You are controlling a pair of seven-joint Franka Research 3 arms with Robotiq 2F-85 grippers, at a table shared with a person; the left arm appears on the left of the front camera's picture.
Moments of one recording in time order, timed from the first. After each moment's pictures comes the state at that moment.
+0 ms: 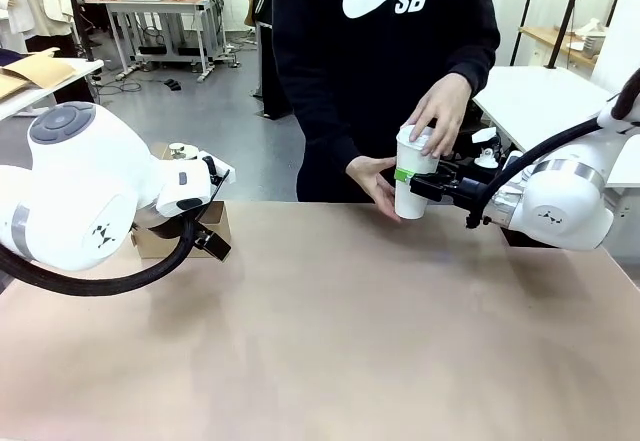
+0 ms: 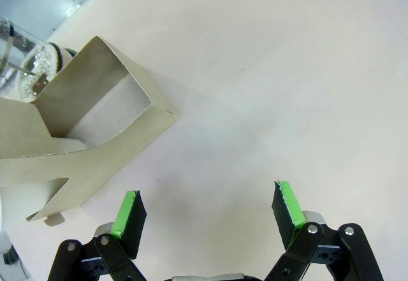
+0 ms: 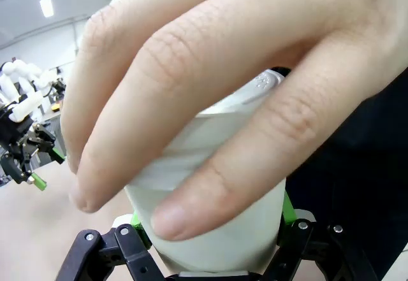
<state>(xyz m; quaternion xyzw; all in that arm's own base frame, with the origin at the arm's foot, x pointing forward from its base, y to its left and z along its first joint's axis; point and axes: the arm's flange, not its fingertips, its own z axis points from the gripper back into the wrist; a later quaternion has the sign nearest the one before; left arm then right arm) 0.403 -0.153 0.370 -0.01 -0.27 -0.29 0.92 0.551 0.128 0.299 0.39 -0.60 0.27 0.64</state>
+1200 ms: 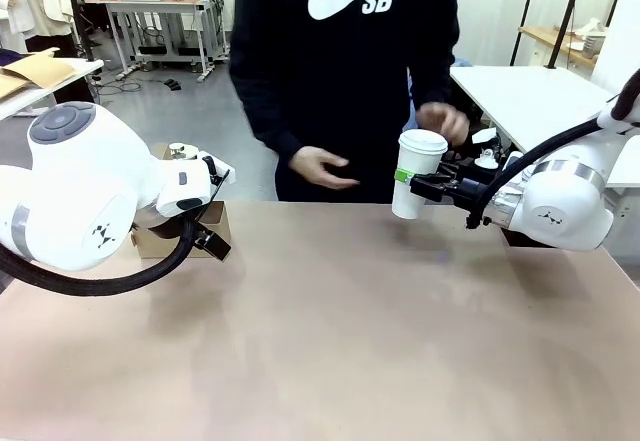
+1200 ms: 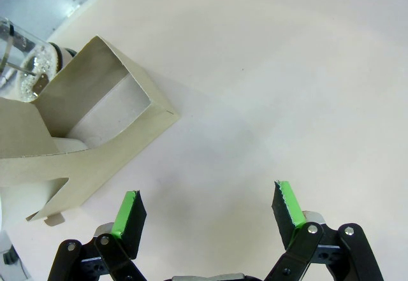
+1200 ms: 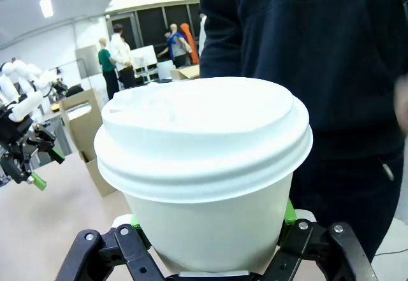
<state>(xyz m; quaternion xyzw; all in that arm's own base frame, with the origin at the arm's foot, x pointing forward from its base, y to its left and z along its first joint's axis) 0.403 -0.153 0.370 -0.01 -0.27 -0.29 0.92 0.551 0.127 0.298 0.39 -0.60 0.27 0.64</state>
